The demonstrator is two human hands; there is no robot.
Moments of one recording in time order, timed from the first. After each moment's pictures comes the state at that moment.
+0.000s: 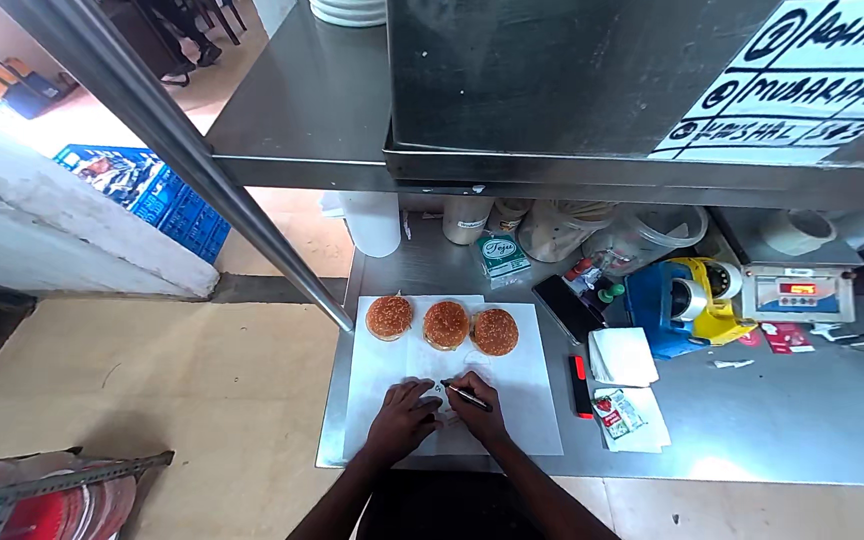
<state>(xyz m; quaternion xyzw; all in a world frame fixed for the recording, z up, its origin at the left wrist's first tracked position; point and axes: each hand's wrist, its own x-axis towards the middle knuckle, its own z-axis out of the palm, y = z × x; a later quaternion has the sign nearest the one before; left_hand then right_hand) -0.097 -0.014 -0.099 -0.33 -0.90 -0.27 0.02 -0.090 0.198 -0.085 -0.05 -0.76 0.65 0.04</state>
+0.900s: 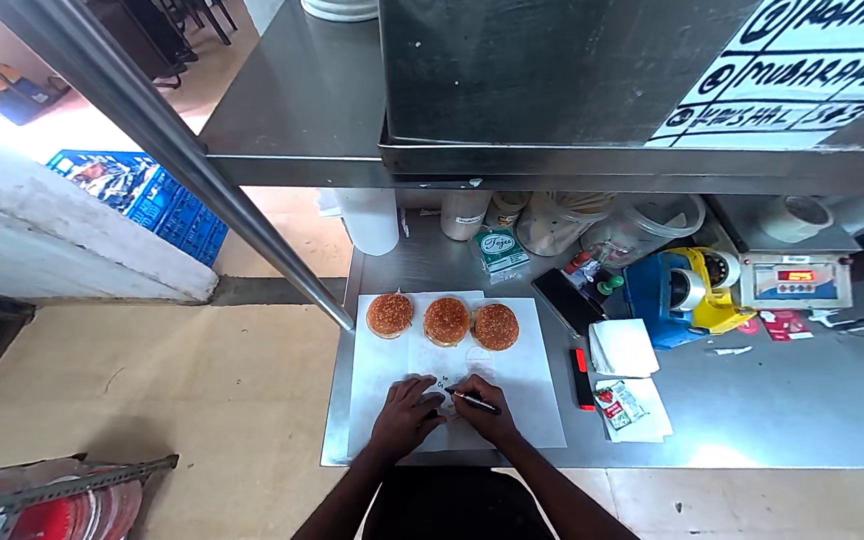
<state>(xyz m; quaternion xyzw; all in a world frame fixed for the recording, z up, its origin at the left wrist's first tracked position) -0.098 -0.014 -0.102 -0.33 -0.90 -0.27 0.03 -0.080 0.215 -0.085 0.02 -0.77 0.64 0.00</state>
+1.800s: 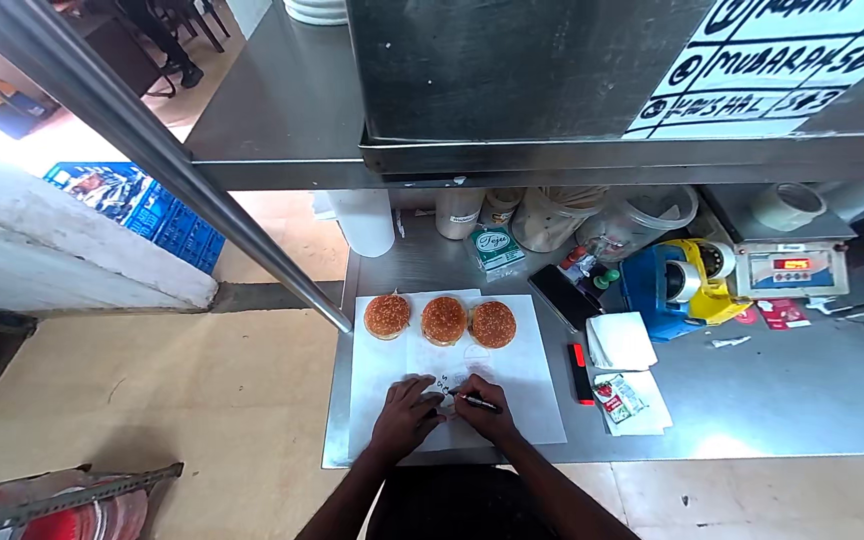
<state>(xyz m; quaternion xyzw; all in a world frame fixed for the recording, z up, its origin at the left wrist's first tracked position) -0.098 -0.014 -0.103 -0.33 -0.90 -0.27 0.03 -0.078 0.212 -0.092 0.02 -0.78 0.62 0.05</state>
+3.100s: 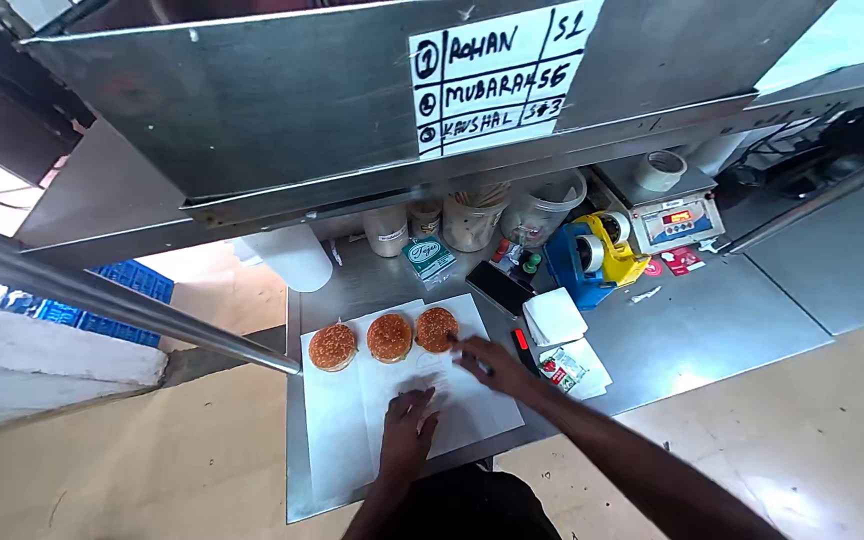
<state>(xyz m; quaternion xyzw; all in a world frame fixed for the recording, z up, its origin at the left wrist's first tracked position) -0.082 0.074 -0.043 -0.22 -0.89 -0.40 -0.05 -0.107 0.334 0.012 0.13 -0.91 0.39 0.00</state>
